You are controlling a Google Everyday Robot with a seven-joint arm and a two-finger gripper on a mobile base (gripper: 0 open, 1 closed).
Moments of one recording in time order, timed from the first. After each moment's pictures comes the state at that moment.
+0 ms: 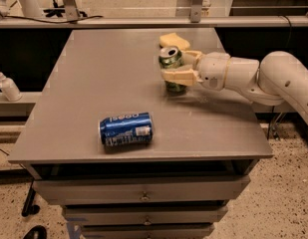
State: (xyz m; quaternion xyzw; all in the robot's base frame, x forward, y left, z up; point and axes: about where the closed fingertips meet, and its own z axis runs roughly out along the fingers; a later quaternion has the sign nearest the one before) arm 0.642 -0.062 0.889 -0.44 0.60 0.31 0.59
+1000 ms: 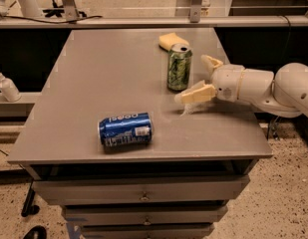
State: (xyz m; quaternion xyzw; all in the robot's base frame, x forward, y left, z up) arm 0.632 -0.104 0.861 -0.41 0.65 0.29 0.57
